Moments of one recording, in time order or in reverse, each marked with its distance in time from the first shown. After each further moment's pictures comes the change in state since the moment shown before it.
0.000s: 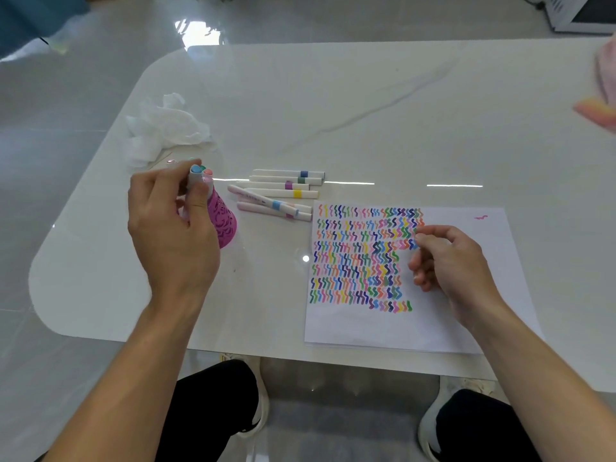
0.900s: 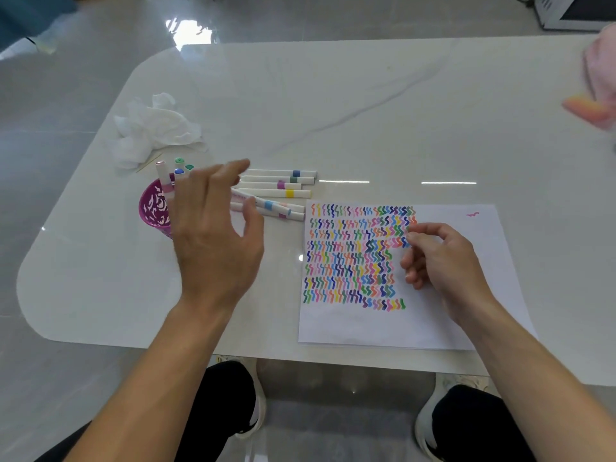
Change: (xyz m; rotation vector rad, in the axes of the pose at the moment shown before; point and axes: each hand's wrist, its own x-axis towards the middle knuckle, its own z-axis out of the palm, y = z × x) left_hand -0.020 0.019 0.022 0.101 -0.052 0.375; right_hand -0.001 0.001 -0.001 0.006 -0.019 -0.014
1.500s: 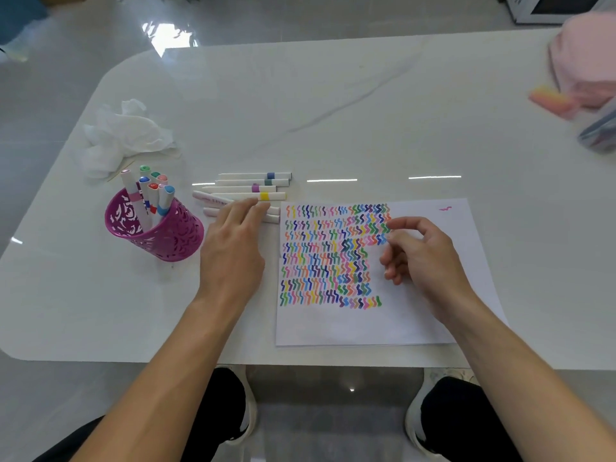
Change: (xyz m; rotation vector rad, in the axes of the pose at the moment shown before) left_hand -0.018 0.002 0.052 0.125 -0.540 -0.087; right_hand -0.004 -0.001 -0.010 0.054 -0.043 -0.037
